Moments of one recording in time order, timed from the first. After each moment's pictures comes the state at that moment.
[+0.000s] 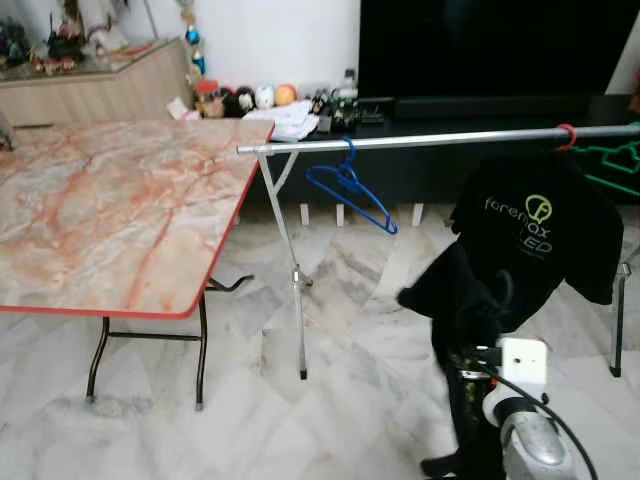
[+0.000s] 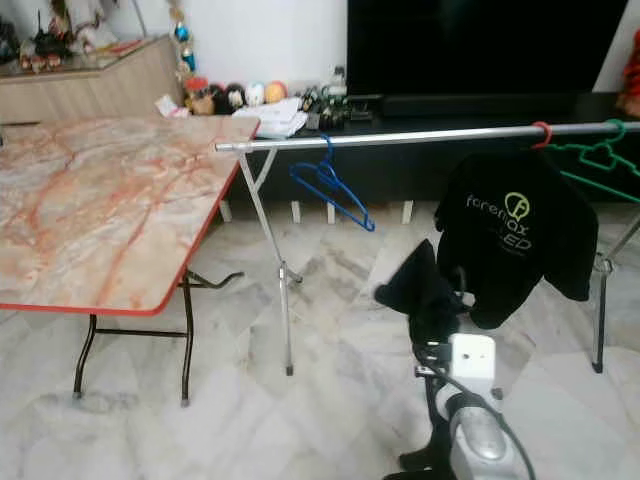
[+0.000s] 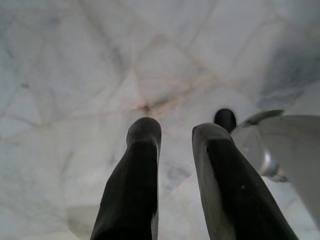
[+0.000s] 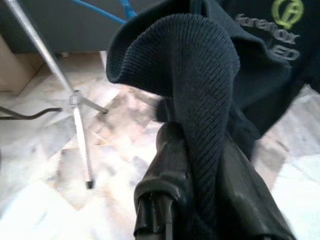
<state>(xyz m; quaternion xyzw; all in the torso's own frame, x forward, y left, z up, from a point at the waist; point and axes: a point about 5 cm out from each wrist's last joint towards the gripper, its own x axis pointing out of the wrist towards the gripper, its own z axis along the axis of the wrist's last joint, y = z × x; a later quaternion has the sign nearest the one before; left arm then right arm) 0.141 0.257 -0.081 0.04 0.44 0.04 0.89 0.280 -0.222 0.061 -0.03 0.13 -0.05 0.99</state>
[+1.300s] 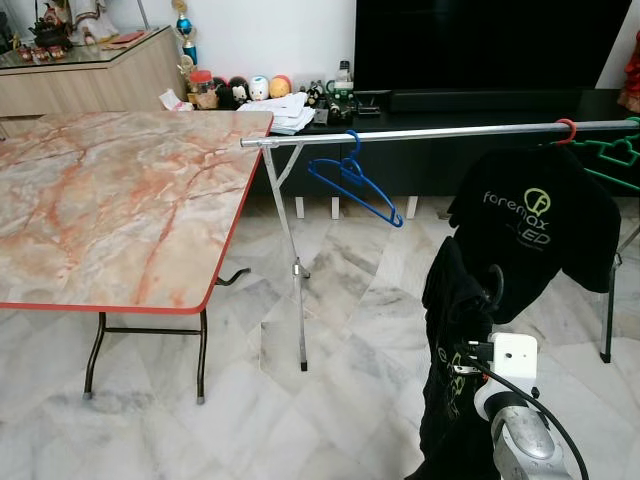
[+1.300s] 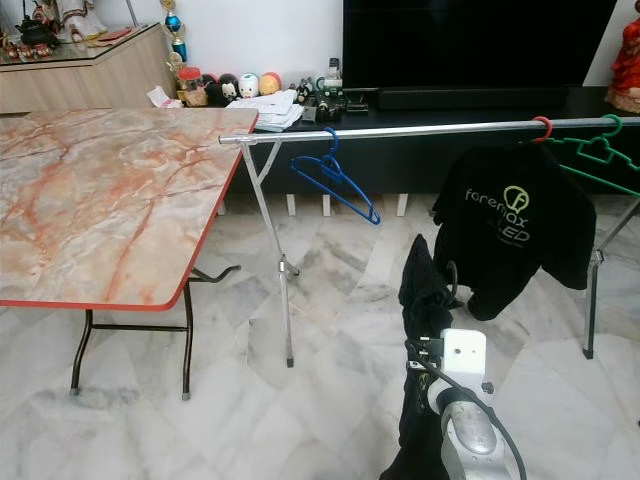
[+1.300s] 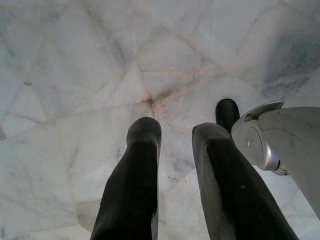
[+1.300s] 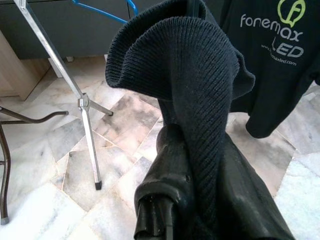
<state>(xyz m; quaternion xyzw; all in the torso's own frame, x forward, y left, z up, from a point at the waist) 0.134 0.259 -0.084 0.04 0.45 0.04 0.89 0.284 -0.212 0.062 -0.03 0.12 -0.04 0.99</state>
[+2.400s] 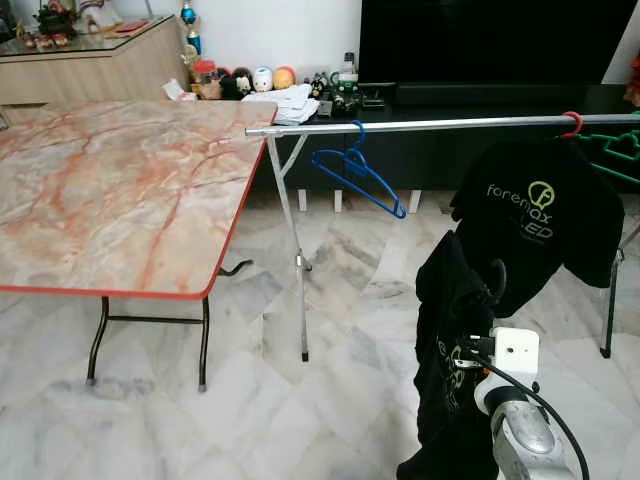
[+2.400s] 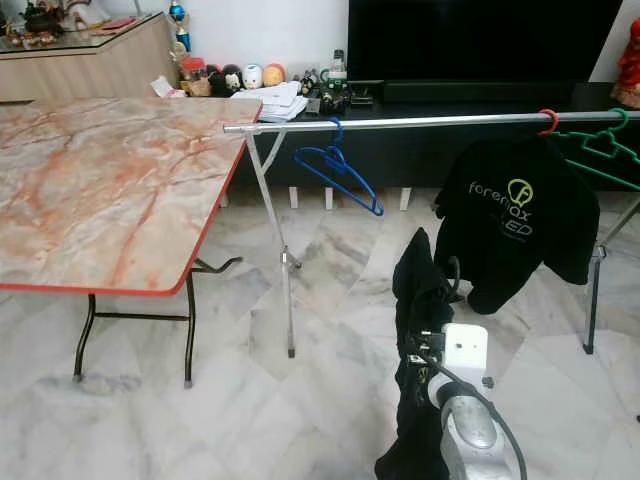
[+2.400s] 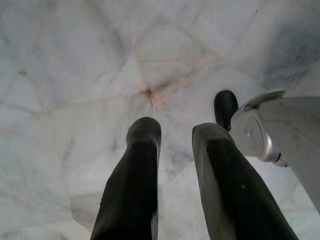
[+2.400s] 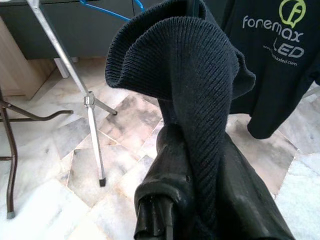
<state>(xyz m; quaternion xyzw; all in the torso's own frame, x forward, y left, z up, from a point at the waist) 0.139 0.258 -0.082 0.04 0.45 0.04 0.89 0.288 -0.211 0.067 -0.02 0.11 -0.04 0.99</state>
